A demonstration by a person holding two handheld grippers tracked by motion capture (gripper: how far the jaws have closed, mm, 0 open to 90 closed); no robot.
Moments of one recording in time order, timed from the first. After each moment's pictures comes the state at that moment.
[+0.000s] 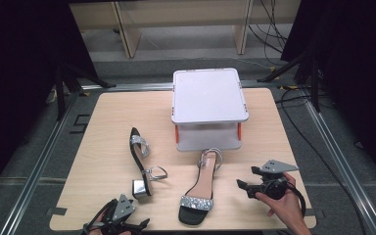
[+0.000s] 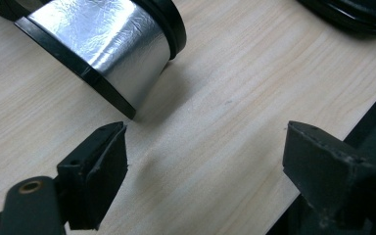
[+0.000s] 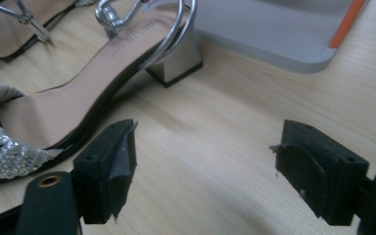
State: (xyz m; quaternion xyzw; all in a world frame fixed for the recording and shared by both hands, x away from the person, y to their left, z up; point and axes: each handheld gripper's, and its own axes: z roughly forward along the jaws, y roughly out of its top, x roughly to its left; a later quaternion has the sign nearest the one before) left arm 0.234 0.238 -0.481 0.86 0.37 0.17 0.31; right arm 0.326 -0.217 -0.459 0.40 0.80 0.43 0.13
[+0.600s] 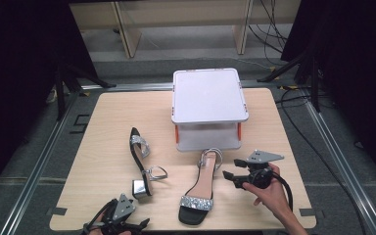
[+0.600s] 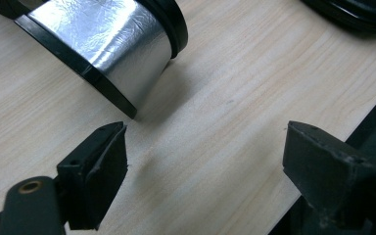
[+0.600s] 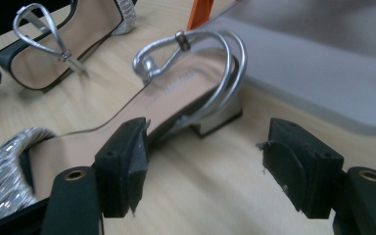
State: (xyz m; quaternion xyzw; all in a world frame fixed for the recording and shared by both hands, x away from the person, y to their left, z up) left arm 0.236 0.239 -0.481 0.86 0.36 0.17 0.31; right arm 0.354 -0.183 -0.453 0.35 0.80 0.48 0.10
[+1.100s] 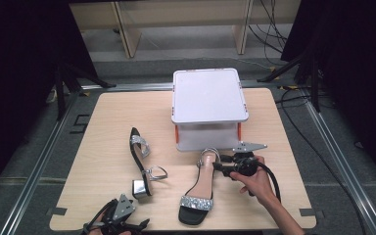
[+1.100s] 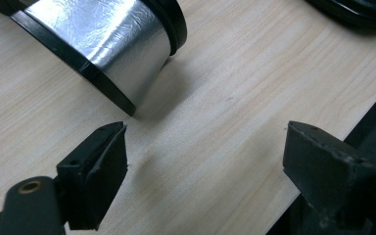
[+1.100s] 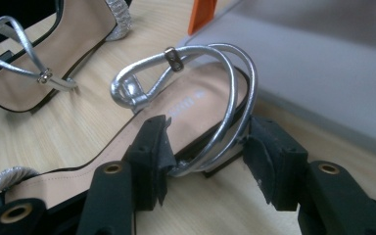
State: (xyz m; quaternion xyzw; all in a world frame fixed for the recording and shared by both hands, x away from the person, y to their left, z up) left arm 0.235 0.239 -0.481 0.86 0.37 0.17 0.31; right arm 0.389 -0.154 -0.463 0.37 0.80 0.47 0.06
